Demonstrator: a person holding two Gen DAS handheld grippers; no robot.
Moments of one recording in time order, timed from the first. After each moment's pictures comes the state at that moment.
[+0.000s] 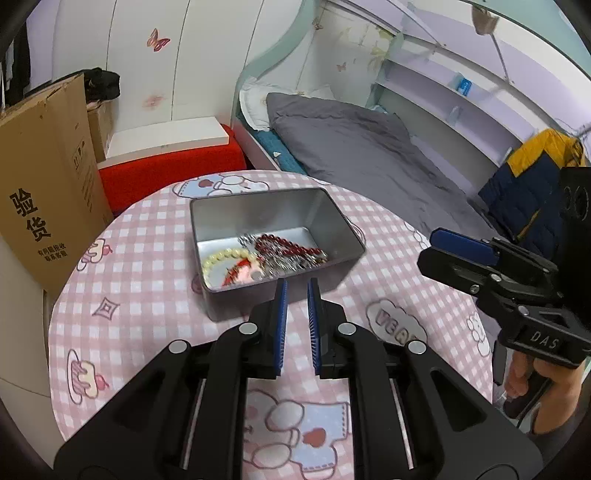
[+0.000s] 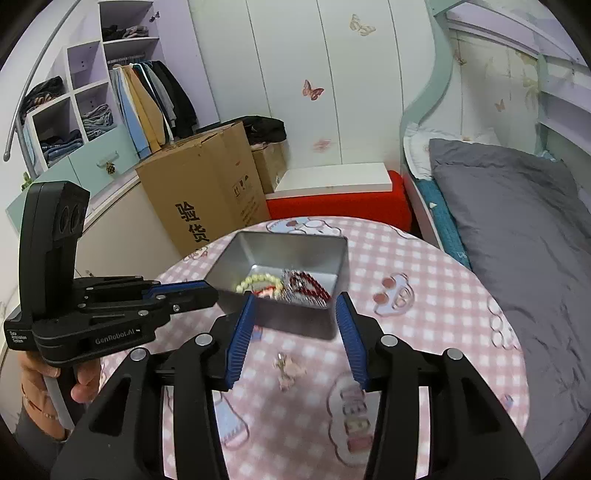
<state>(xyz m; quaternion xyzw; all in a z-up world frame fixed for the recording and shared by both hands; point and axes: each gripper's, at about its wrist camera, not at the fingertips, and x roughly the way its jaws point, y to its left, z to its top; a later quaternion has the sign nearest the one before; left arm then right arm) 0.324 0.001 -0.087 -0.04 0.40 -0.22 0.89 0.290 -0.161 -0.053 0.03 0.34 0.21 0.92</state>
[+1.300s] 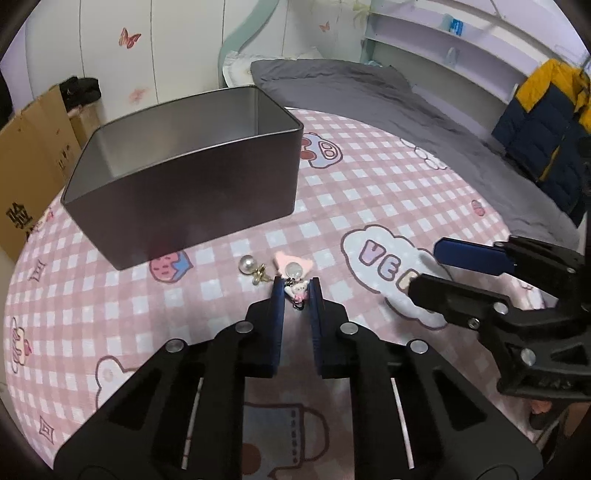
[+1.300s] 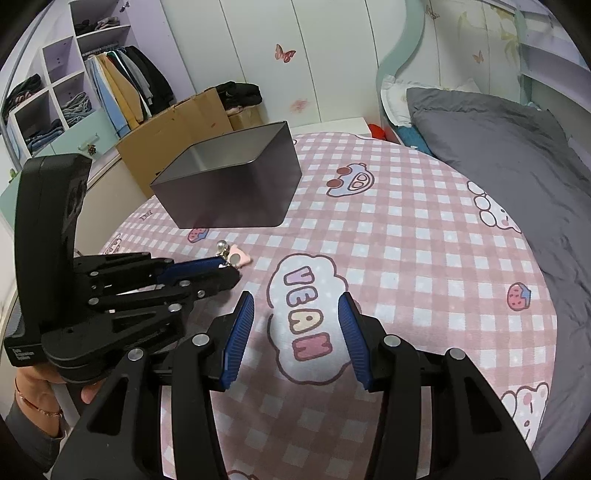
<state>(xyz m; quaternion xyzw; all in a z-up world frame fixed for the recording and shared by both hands) 0.306 -0.073 -0.165 0.05 0.43 -0.21 0.88 0.261 -0.207 -0.141 0.05 0.40 0.19 0.89</state>
